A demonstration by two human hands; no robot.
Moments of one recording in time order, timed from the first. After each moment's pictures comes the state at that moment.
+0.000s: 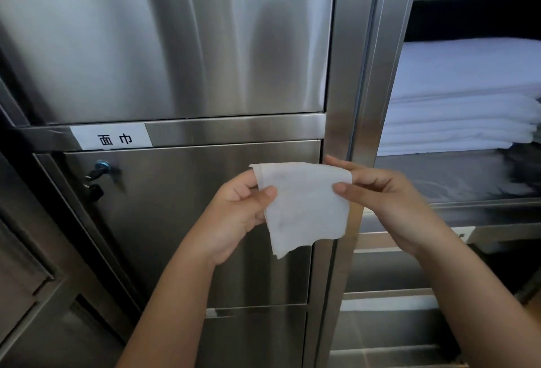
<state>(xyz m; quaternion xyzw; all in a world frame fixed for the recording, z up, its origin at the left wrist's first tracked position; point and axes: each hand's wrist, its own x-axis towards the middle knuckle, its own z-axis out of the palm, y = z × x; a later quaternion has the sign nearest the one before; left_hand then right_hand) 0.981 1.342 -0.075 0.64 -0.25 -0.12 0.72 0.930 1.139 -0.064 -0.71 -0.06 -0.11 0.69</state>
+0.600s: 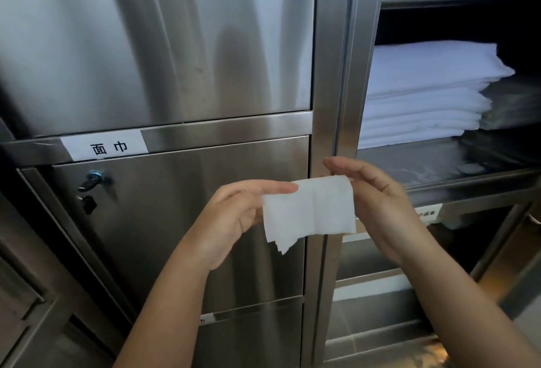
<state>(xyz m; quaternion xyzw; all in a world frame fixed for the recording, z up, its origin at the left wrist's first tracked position) 0.961 1.366 -0.061 0.65 -0.32 -0.15 0.67 0.901 1.169 -0.078 -0.66 0.03 -0.21 0.72</state>
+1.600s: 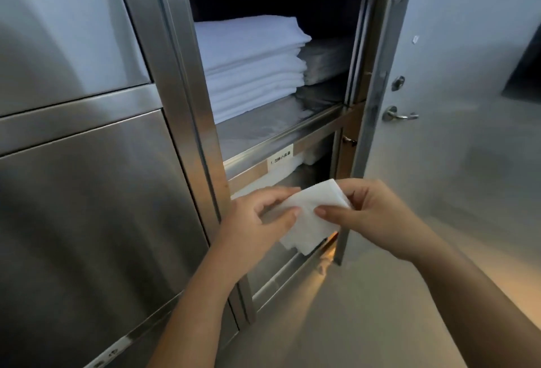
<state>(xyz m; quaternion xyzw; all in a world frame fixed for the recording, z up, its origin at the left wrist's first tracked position) 0.862 1.288 -0.115 0.64 -0.52 -0.19 0.53 0.711 1.178 -0.088 -0.81 0.19 -0.23 0.50</state>
